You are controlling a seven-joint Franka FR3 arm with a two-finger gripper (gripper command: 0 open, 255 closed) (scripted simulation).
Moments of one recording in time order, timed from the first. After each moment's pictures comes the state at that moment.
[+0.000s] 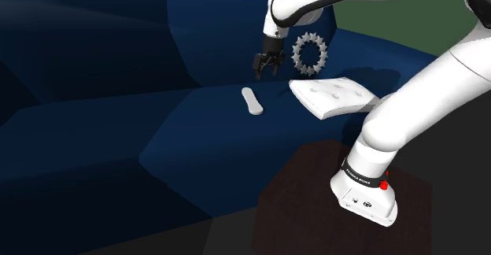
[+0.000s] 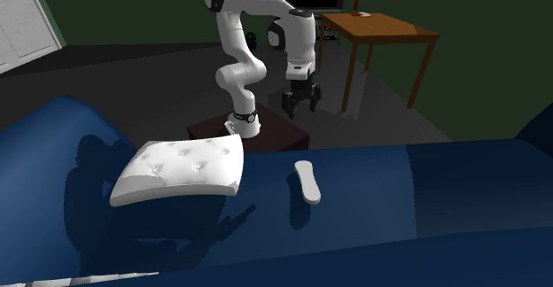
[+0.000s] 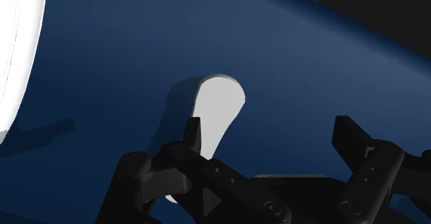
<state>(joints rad) -0.08 -0.40 0.01 -2.39 0.06 2.05 0.07</state>
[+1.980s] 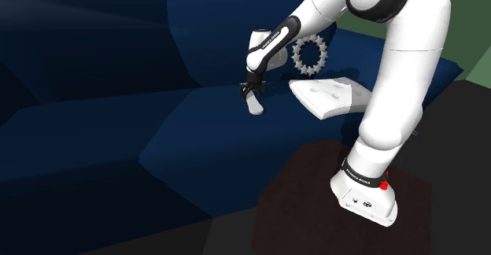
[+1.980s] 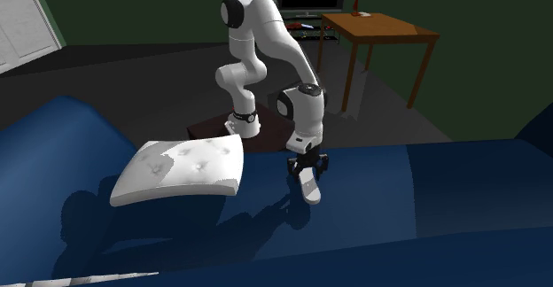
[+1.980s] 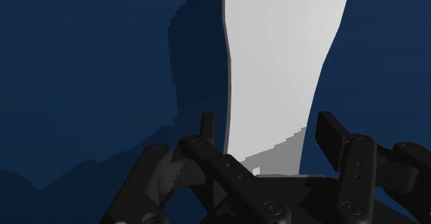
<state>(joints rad) -0.16 0.21 -0.01 -2.23 -0.01 2.53 0.35</state>
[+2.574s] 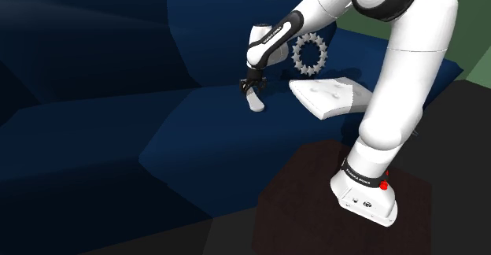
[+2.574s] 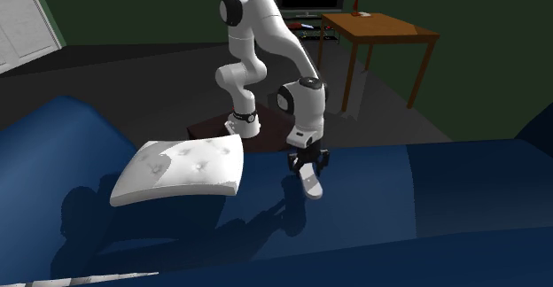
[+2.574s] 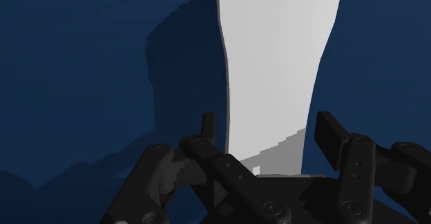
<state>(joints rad) -0.15 0.17 -0.01 -2.22 -0.01 2.49 0.36</state>
